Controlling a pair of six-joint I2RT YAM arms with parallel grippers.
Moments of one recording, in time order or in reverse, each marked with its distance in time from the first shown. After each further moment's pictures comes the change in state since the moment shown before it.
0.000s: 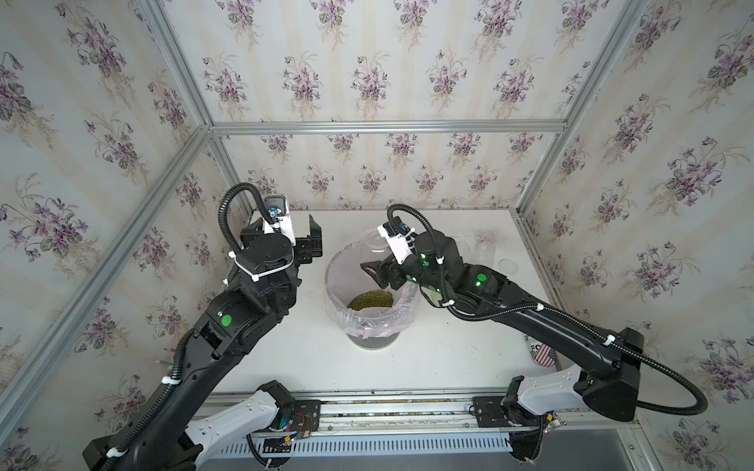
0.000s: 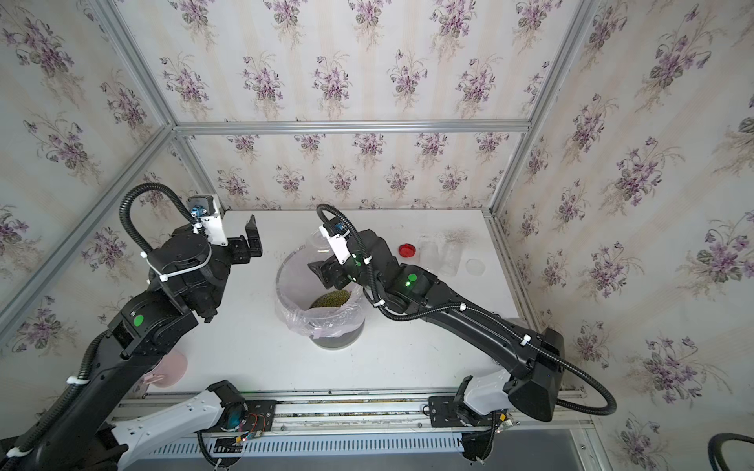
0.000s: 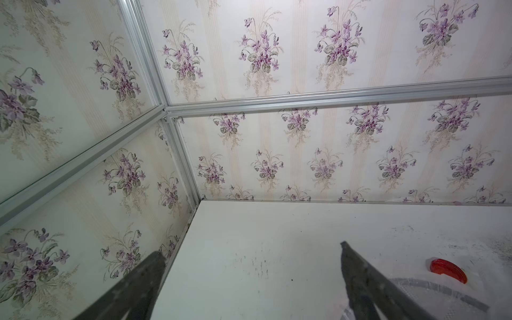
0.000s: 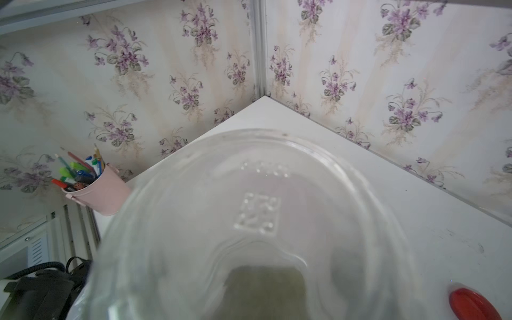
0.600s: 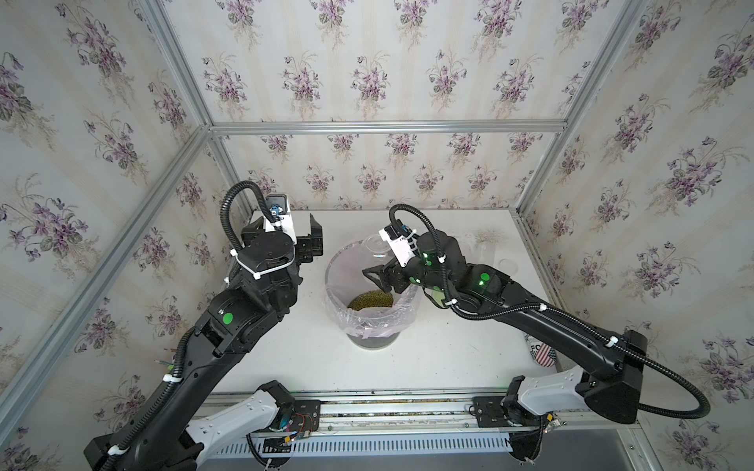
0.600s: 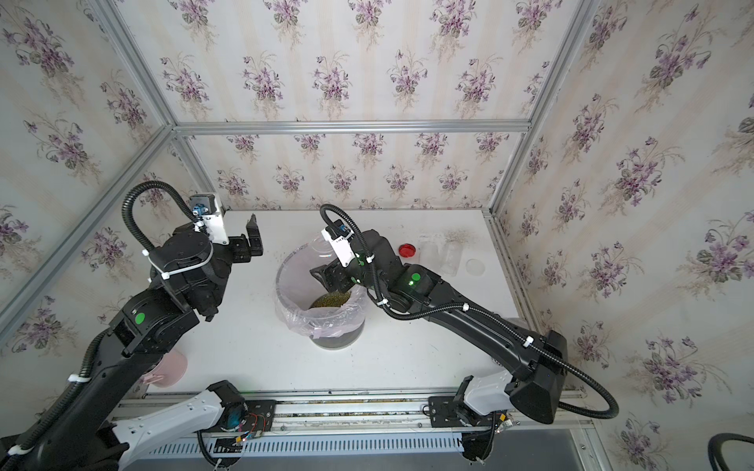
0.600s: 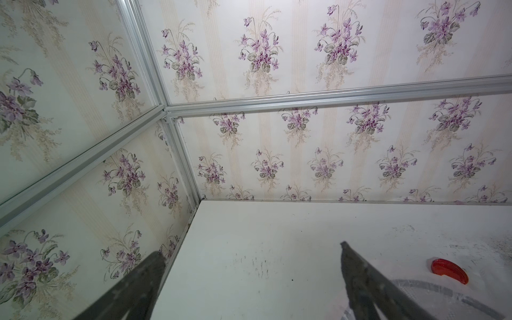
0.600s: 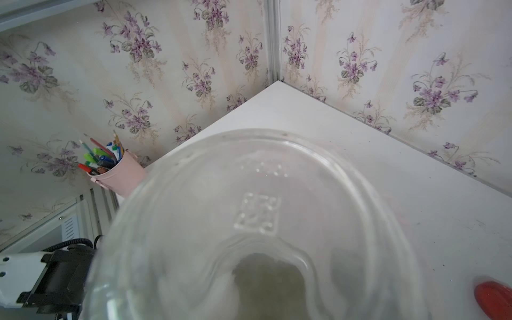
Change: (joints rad) left arm 0.001 0.011 0.012 -0.006 0.000 0.001; right arm -0.015 -0.012 -0.016 -0.044 -0.081 0.029
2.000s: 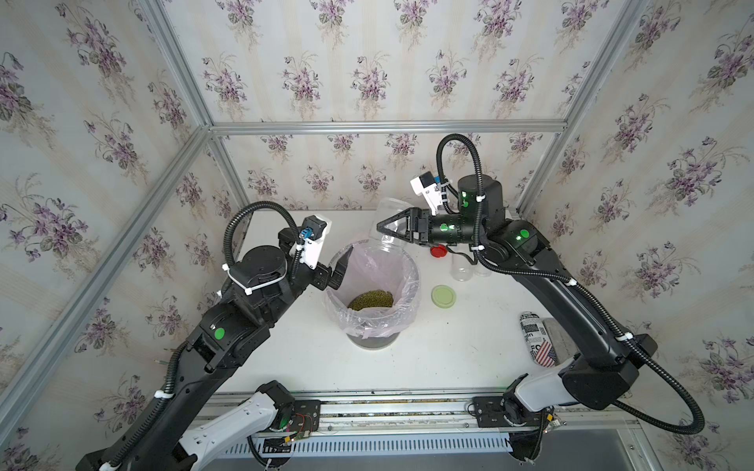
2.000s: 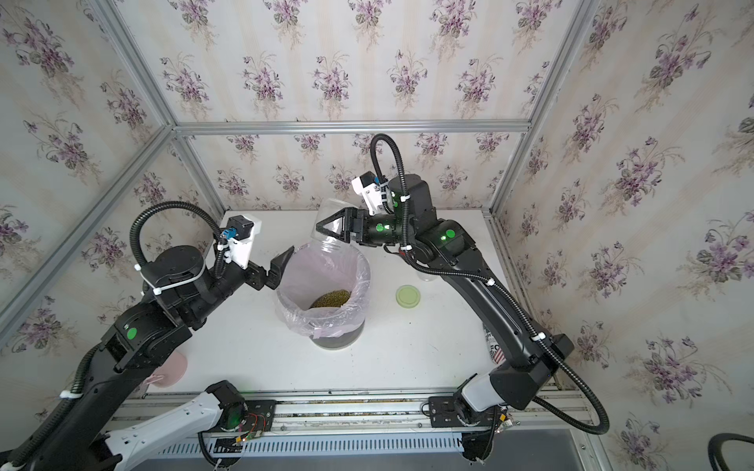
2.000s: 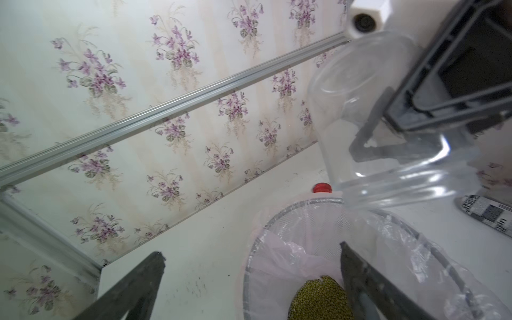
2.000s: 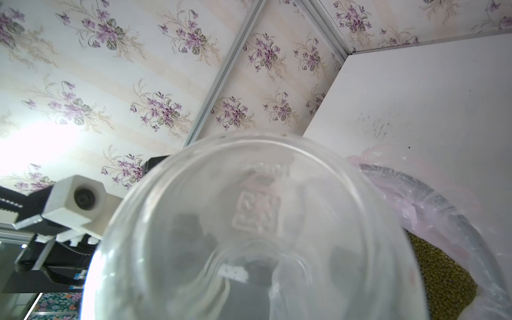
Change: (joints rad) left arm 0.001 -0.089 -0.101 -0.001 0.651 0.199; right arm -0.336 0.110 0.405 -0.220 -0.634 0.599
